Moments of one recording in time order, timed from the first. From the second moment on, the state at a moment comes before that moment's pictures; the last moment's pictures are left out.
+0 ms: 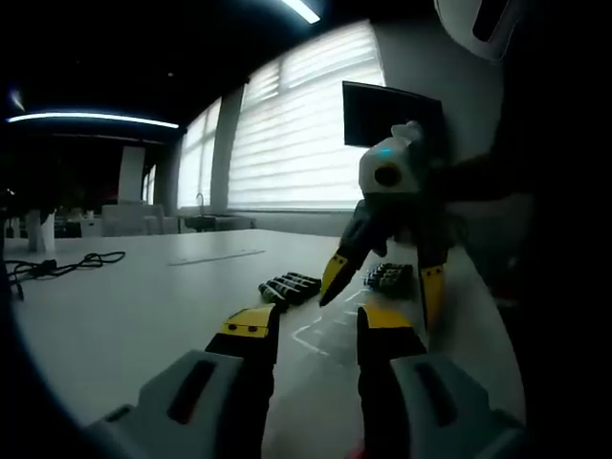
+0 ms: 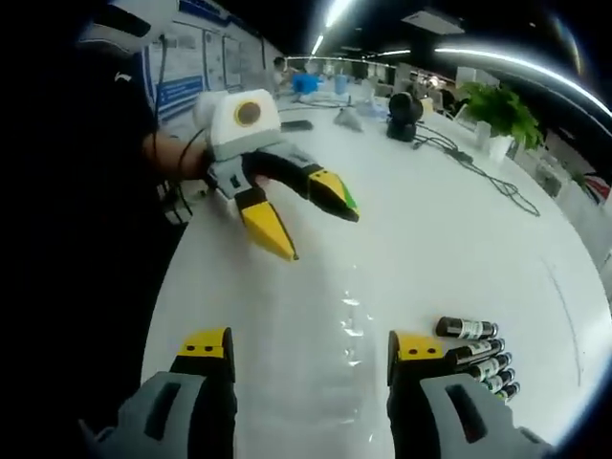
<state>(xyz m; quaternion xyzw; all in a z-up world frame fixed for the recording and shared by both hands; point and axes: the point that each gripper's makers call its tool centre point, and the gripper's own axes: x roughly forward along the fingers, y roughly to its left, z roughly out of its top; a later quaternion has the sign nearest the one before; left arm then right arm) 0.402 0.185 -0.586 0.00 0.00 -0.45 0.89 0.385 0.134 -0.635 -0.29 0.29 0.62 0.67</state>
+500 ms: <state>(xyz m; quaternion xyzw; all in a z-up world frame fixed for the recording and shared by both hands) 0.401 0.184 -0.585 0.00 0.00 -0.46 0.89 0.403 0.118 -0.638 -0.32 0.30 0.62 0.65</state>
